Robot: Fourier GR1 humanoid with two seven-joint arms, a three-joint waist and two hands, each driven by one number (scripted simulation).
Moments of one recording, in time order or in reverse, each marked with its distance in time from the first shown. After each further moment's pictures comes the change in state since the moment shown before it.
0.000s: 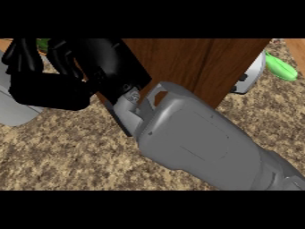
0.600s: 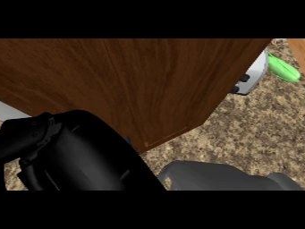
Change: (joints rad) left arm 0.026 0.054 -0.030 -0.033 0.027 0.017 -0.031; right arm 0.186 -0.004 0.214 -0.439 -0.017 -0.183 0.193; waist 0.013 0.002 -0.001
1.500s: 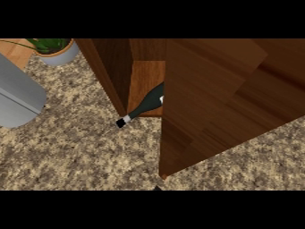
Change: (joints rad) left arm 0.100 0.072 0.018 0.008 0.034 -0.056 -0.098; right arm 0.738 -0.129 0.203 -0.571 0.327 0.250 0.091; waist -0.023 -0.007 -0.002
